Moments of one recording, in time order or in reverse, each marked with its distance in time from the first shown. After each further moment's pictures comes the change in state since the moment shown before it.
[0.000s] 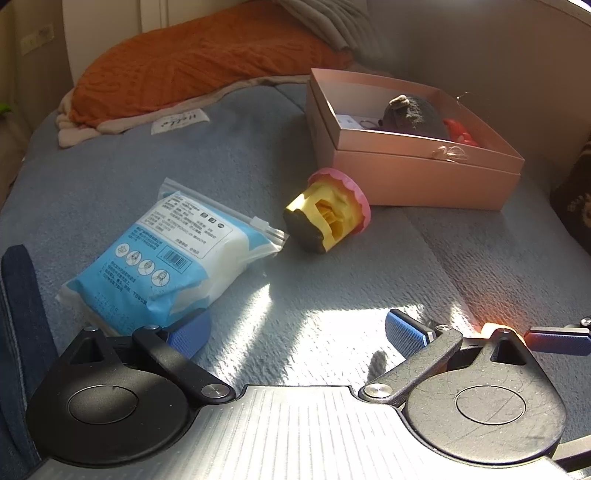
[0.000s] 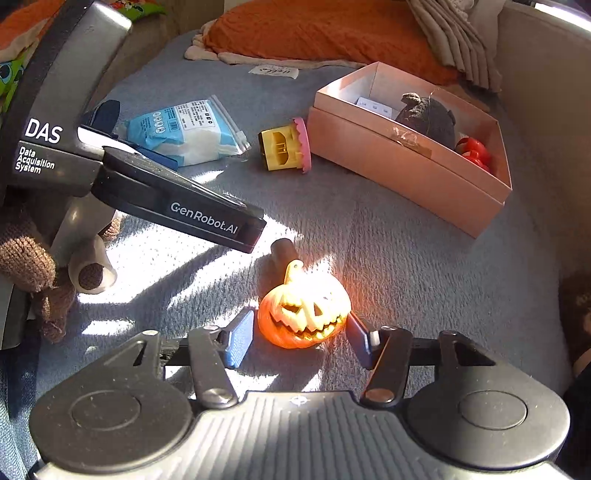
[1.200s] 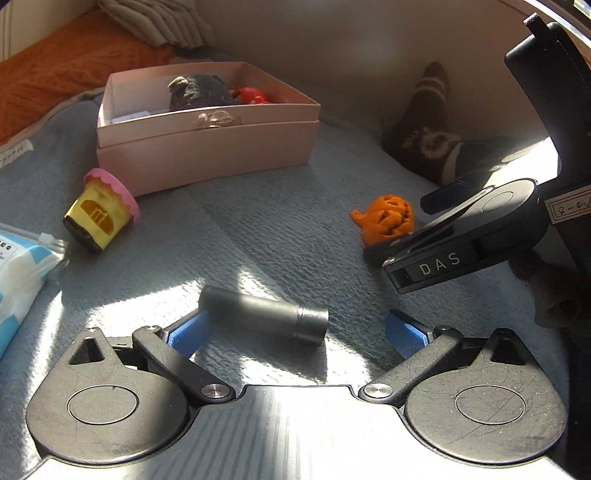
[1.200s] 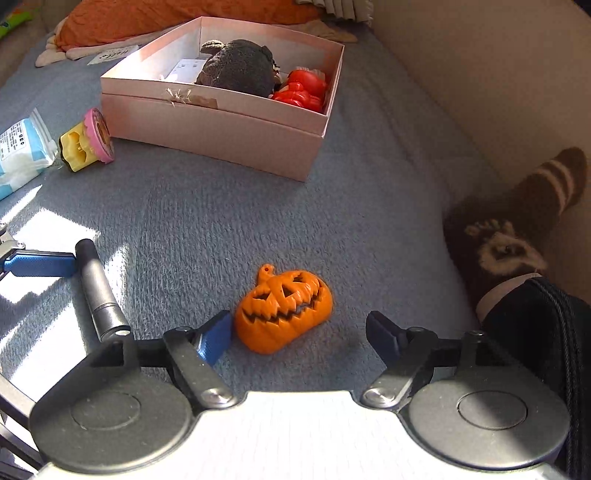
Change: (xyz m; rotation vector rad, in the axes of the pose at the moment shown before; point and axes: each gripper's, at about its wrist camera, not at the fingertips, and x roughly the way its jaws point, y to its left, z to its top) left arm -0.008 -0.071 -0.024 0.261 0.018 -0.442; right arm 0.011 -0.097 0.001 0.234 0.140 -0.286
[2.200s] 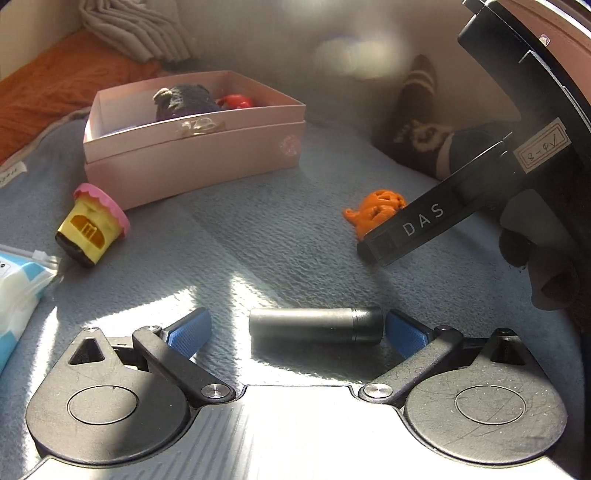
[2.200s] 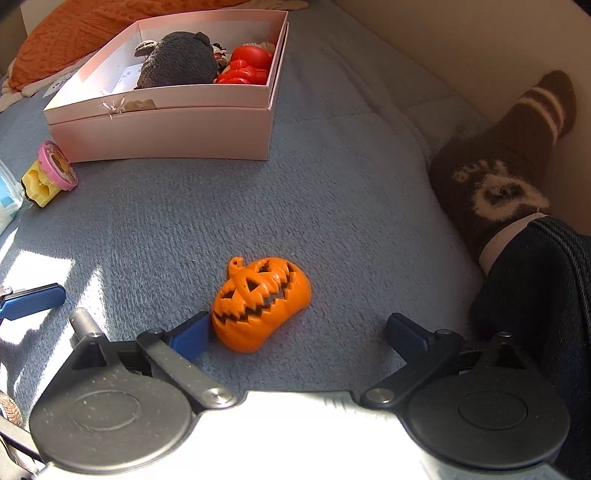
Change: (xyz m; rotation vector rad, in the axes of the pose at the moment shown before) left arm 0.004 -0.005 -0.002 0.070 -0.025 0.038; right arm 0.009 -0.020 -0.005 0.194 0.089 0.028
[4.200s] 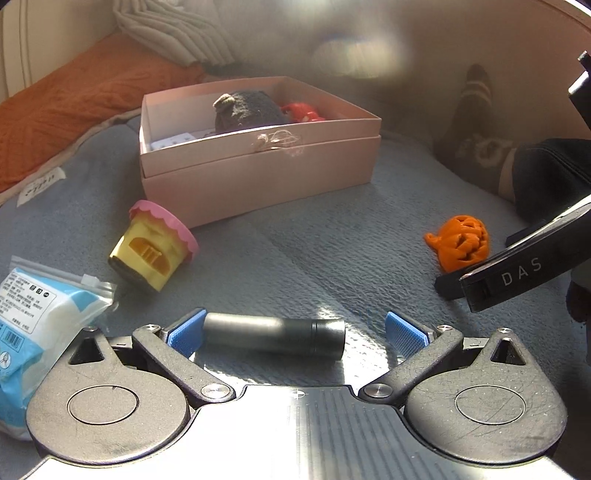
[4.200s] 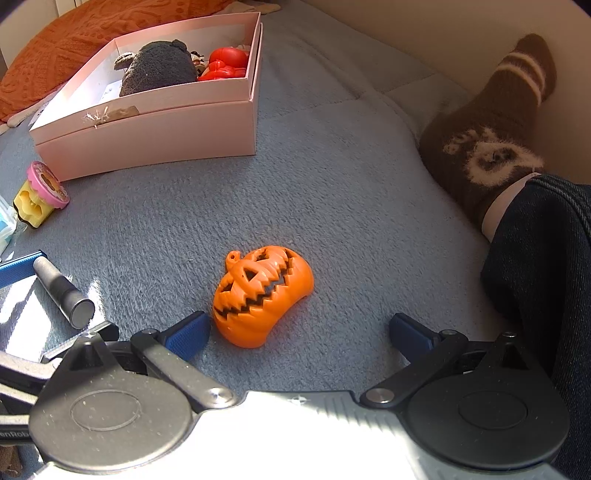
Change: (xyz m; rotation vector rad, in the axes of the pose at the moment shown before) left arm 0.011 0.025 0.015 -0.011 -0.006 0.103; right arm 0.006 0.008 -0.012 0.109 -0.029 0.010
